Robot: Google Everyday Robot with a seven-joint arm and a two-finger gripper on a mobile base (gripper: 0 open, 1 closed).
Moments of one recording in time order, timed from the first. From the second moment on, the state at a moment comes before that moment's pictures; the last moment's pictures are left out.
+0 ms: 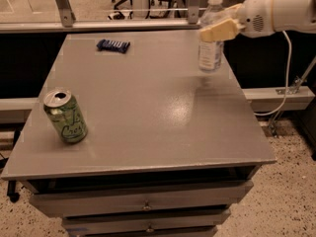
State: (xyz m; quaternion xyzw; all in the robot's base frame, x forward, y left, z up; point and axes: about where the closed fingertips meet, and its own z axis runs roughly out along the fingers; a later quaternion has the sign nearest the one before) arm 0.661 -0.153 0.983 -0.43 0.72 0.22 0.49
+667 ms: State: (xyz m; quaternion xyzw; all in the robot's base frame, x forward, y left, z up) arm 0.748 -0.052 0.995 -0.45 0.68 0.22 0.54
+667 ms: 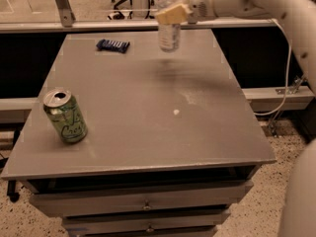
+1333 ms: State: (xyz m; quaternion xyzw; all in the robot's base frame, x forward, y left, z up) arm 0.797 0.038 0.968 -0.47 0.67 0.24 0.52
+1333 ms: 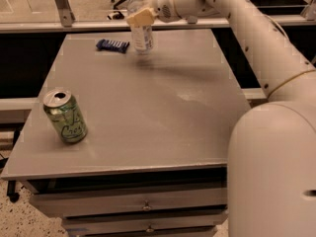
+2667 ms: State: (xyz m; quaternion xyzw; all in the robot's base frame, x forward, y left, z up) arm 0.847 0.056 0.941 -0.46 0.68 0.22 0.52
